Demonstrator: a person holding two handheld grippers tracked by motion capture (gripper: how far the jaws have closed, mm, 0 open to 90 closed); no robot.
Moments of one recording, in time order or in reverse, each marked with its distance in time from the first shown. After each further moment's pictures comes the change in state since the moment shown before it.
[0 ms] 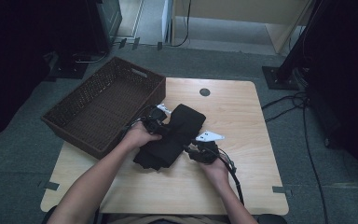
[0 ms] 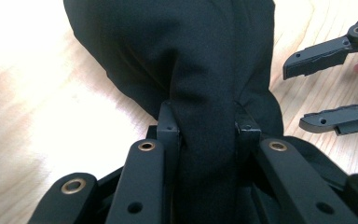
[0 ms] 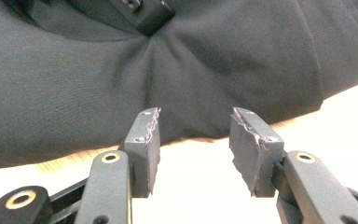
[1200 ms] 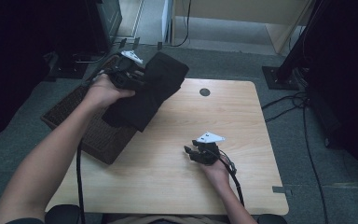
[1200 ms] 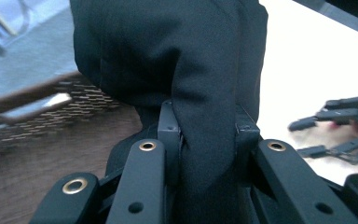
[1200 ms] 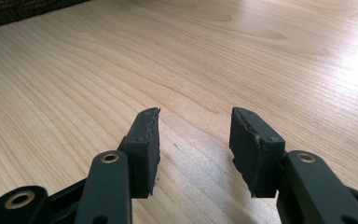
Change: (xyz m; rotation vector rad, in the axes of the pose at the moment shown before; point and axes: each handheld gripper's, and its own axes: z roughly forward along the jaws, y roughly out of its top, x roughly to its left) left arm 0.044 0.063 -0.192 -0.152 0.185 0.025; right arm -0.001 -0.005 0.000 0.005 -0.010 0.007
